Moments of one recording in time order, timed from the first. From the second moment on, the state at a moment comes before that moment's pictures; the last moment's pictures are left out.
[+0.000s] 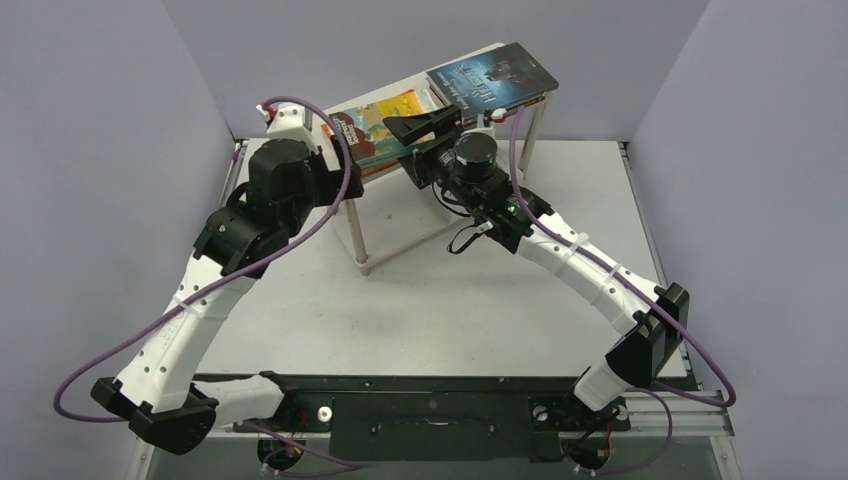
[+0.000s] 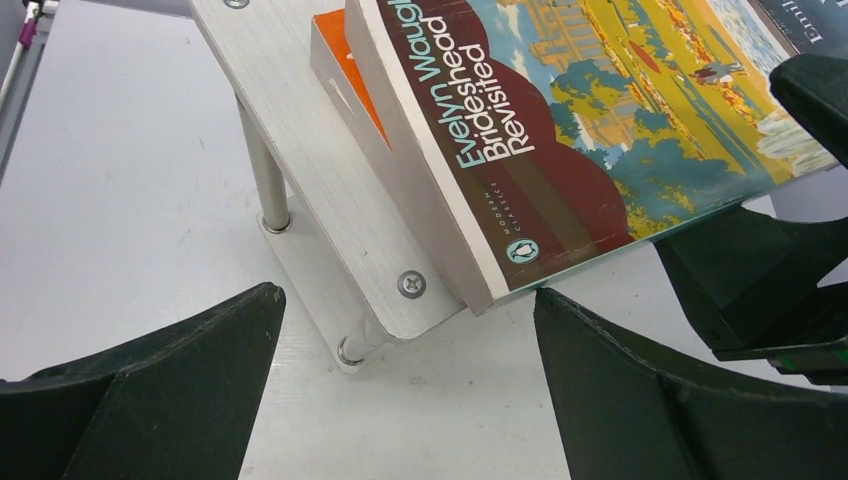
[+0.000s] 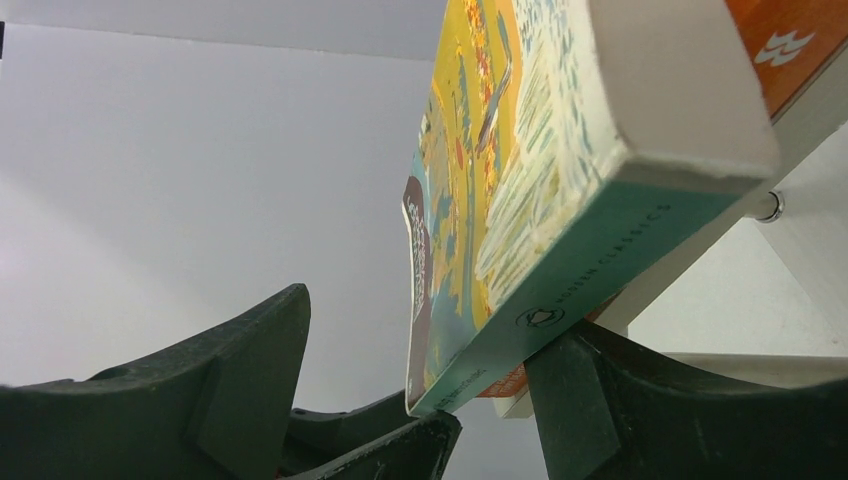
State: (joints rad) left arm -0.58 1.20 1.59 -0.75 -0.43 -0.44; right arm 0.79 1.57 1.59 -0.07 0.23 1.42
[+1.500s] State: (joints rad) left arm -0.53 1.13 1.66 -0.74 -0.23 -0.49; right arm 0.75 1.55 1.53 -0.06 0.14 1.38
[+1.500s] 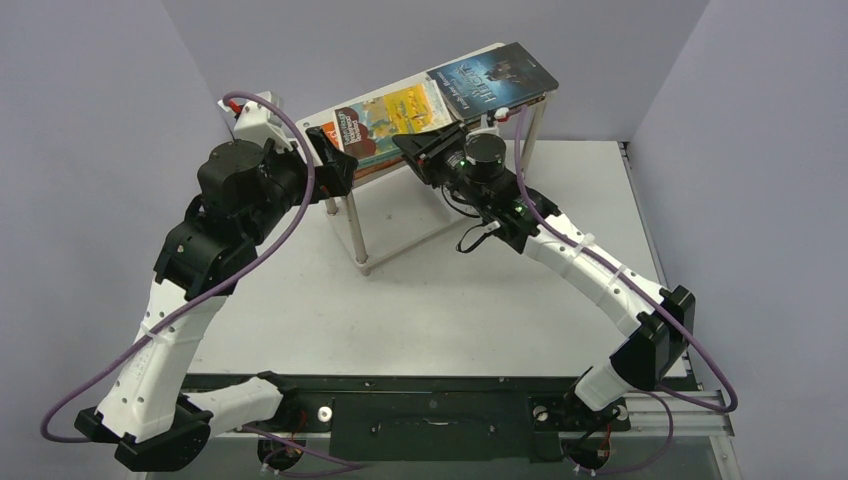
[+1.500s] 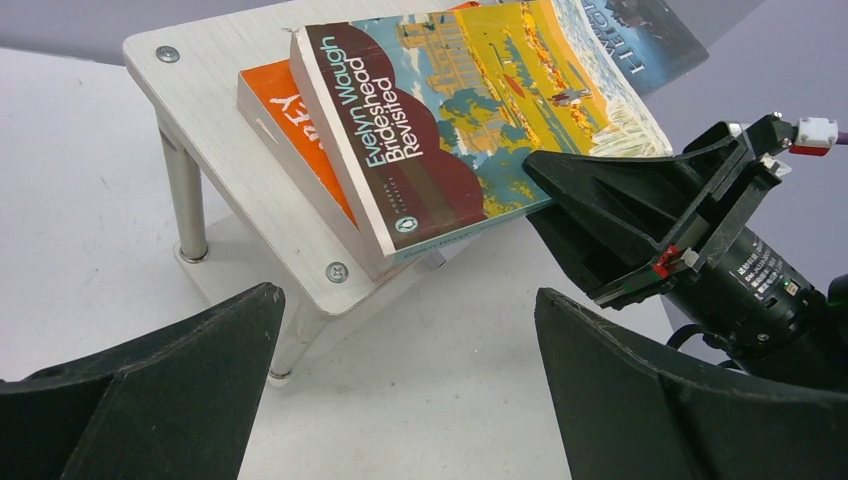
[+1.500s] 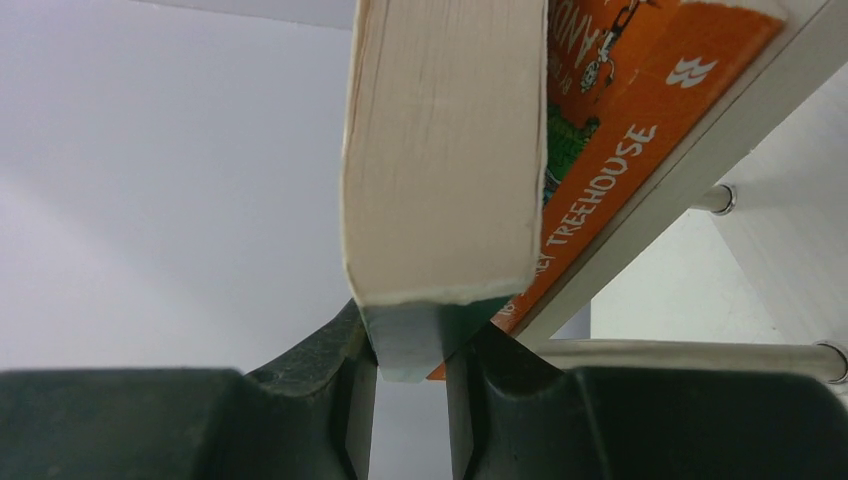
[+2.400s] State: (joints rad) left arm -0.51 1.12 1.66 -0.75 -0.22 -0.49; right arm 0.67 1.64 1.70 -0.17 -0.09 1.28
